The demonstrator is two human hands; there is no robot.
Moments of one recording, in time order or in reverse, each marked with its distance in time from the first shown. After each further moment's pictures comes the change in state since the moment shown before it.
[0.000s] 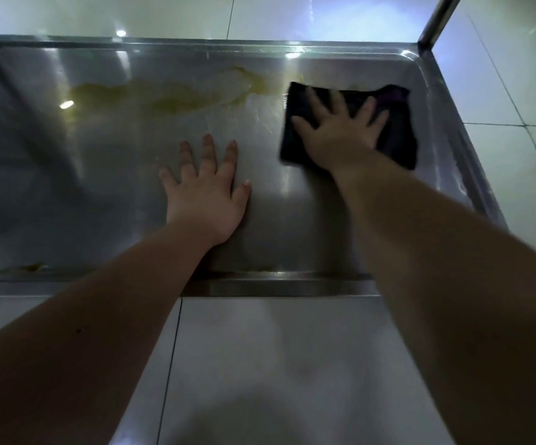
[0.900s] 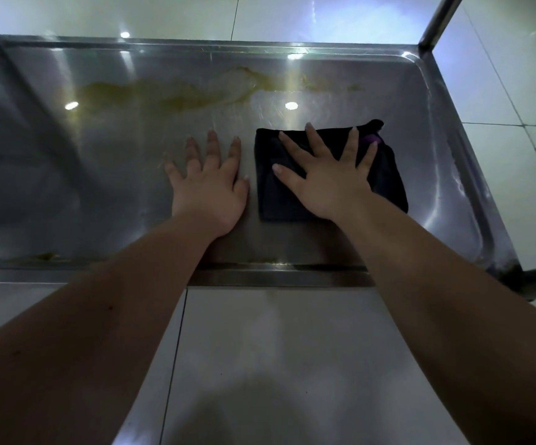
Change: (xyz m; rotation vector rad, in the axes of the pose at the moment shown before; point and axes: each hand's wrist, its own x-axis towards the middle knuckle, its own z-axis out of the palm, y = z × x) left_hand -0.005 0.000 -0.006 -0.034 -0.024 0.002; right_hand -0.091 -0.009 -0.002 -0.007 -0.135 -0.195
